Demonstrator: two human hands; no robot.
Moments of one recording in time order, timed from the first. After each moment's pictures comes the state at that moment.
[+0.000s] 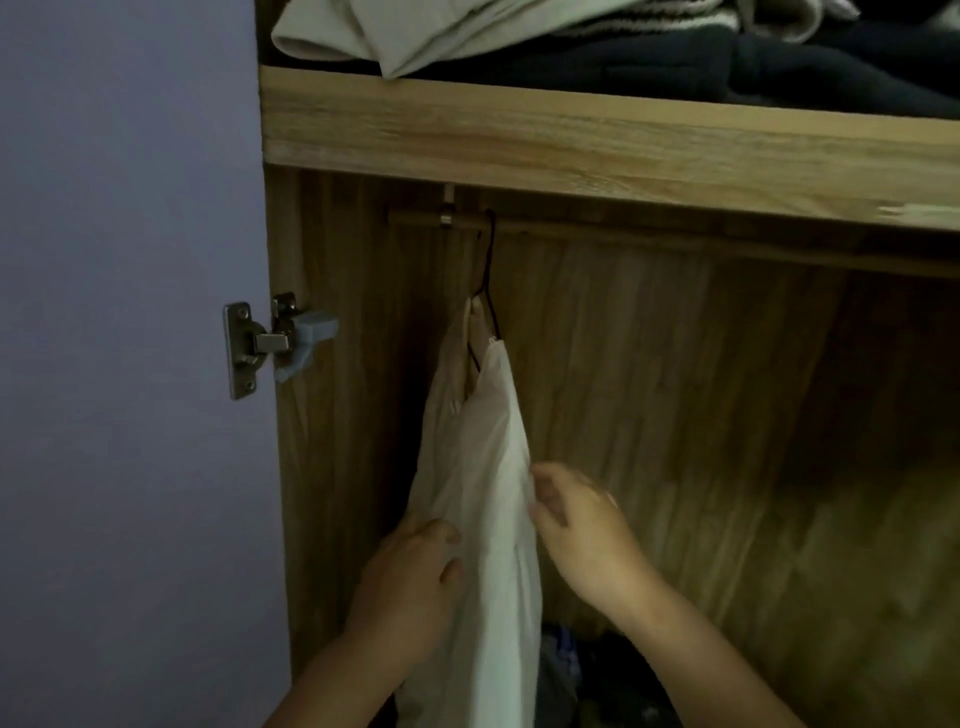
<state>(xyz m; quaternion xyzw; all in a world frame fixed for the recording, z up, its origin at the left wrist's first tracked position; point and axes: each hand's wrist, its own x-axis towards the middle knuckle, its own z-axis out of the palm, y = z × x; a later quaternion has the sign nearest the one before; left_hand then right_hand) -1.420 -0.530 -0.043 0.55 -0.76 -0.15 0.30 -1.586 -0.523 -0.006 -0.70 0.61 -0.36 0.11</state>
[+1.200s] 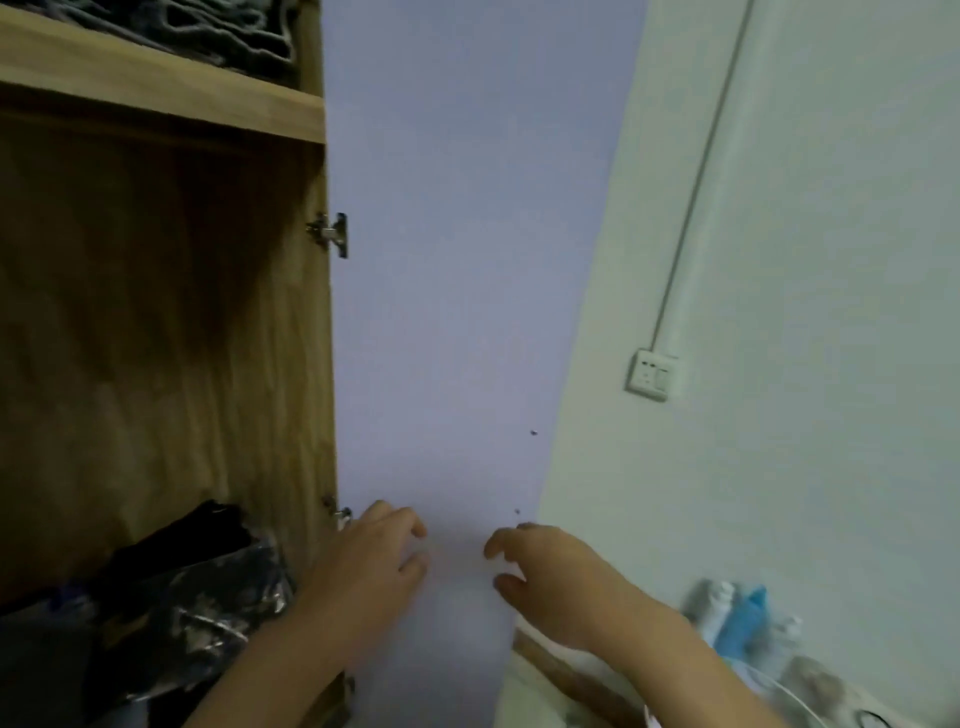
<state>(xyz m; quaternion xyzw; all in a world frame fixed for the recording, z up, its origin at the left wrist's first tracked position) -1.680 -0.141 -0.066 0.09 -0.96 -0.23 0.13 -1.747 0.028 -0.041 -0.37 0.92 -0.11 0.07</state>
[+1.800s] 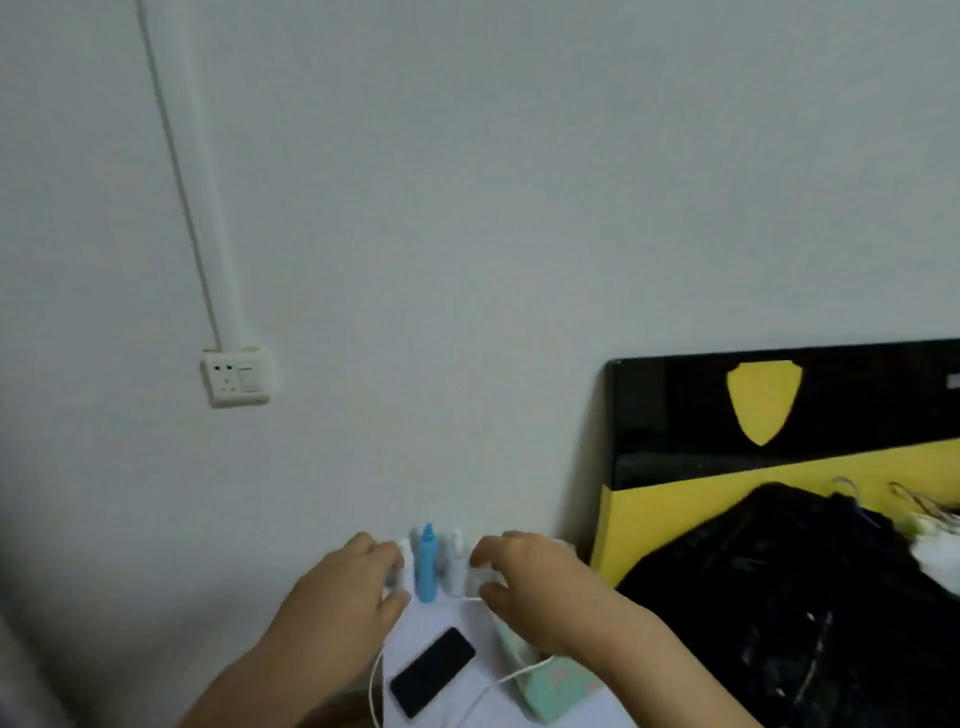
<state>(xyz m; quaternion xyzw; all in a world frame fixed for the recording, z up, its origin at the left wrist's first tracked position) -1.868 0.129 -0.079 -0.33 -0.93 -0.14 0.02 -1.802 0.302 -0.062 0.04 0.99 -0.14 0.02</state>
